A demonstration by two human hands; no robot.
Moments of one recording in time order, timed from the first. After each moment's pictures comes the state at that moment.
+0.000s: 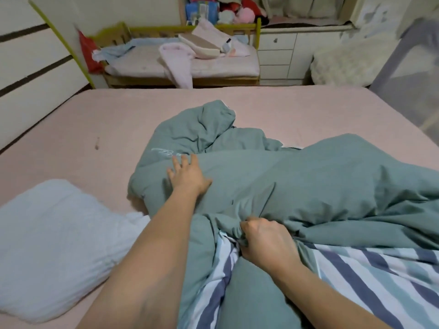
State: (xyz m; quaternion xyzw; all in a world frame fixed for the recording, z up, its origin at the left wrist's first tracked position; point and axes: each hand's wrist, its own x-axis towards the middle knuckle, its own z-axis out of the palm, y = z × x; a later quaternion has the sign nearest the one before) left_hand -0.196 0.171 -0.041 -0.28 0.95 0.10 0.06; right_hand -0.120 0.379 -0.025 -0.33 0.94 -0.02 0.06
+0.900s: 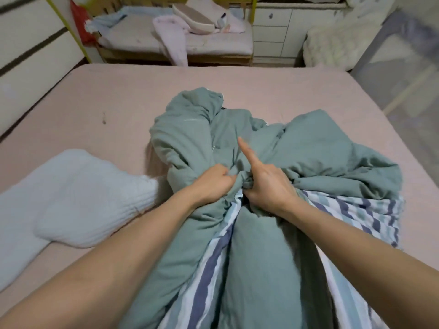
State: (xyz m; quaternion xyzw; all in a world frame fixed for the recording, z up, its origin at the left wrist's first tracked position) left_hand -0.046 0.283 0.068 -0.10 0.89 0.43 0.12; right_hand -0.075 0.433 0.081 -0.31 0.93 -0.19 0.03
